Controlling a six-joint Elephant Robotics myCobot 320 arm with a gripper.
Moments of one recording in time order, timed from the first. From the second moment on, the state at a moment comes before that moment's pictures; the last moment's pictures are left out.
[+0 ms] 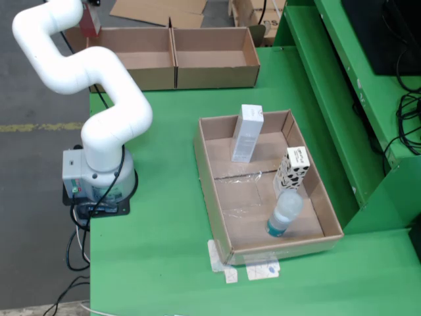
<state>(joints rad) 2.10 -1.19 0.12 0.00 0.96 0.66</state>
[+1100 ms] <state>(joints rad) 1.68 -0.77 -0.02 -0.53 0.99 0.78</state>
